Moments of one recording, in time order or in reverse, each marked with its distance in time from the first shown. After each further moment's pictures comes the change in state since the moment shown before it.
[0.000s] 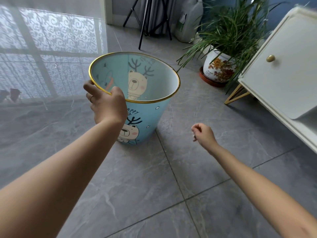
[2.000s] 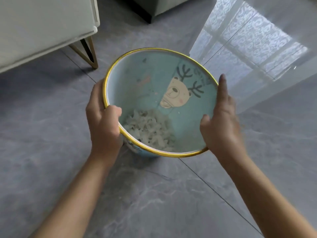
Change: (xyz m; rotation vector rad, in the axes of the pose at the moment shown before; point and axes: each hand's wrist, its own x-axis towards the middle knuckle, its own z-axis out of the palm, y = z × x) left_hand -0.086 -0.167 -0.654 -0.402 0.719 0.144; right_hand -0.483 -0.469 0.345 -0.361 -0.563 -0.816
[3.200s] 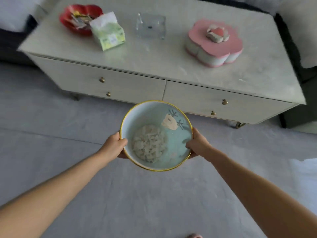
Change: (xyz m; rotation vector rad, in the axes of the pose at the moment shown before) left_hand -0.305 0.468 -0.337 0.298 0.647 -0.779; right_hand -0.322 -0.382 -0.172 0.014 -1.205 -0.327
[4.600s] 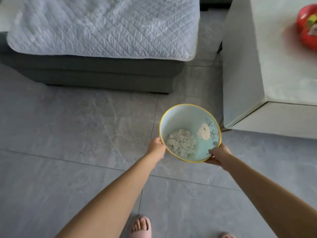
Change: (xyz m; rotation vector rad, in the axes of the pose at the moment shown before) left_hand 0.369 -0.163 -0.756 -0.085 0.059 -0.282; right_hand 0.234 -0.469 0.748 0.478 0.080 0.338
